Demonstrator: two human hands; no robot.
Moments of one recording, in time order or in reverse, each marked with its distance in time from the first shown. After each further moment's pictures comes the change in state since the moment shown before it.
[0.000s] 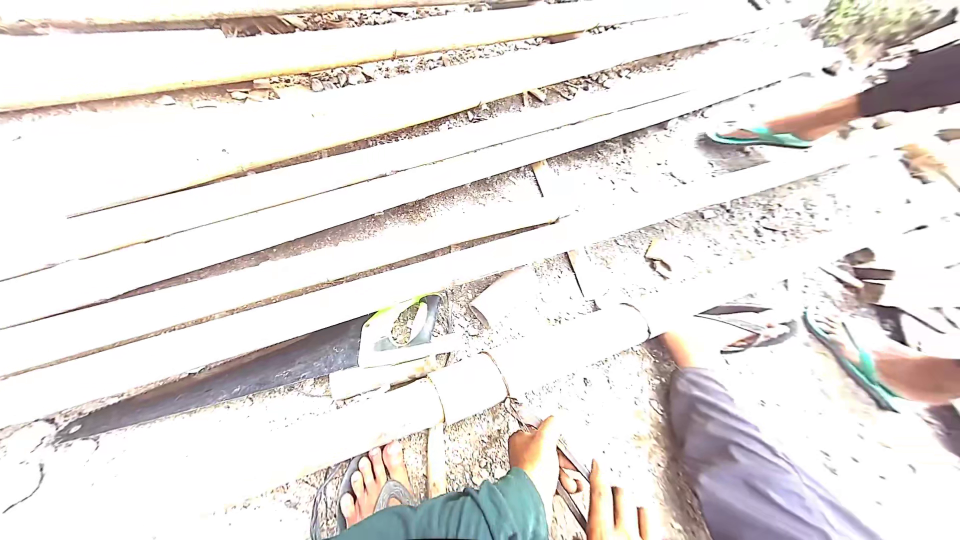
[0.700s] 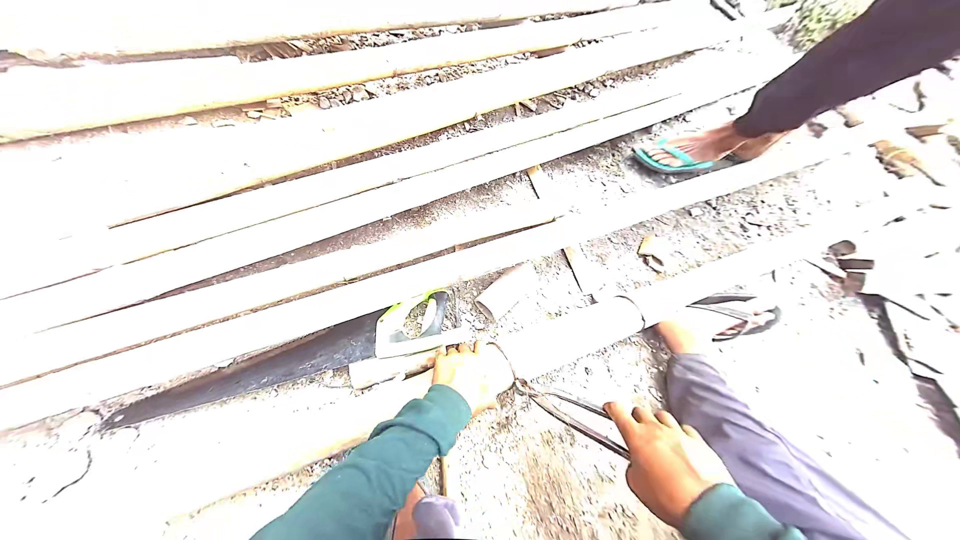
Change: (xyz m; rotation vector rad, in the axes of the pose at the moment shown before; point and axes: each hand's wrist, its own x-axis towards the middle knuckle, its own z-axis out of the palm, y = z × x) left_hand -0.003 0.107 -0.085 1.839 0.232 0.473; right_hand 0.073 0.031 -0.063 -0.209 -0.306 -0.116
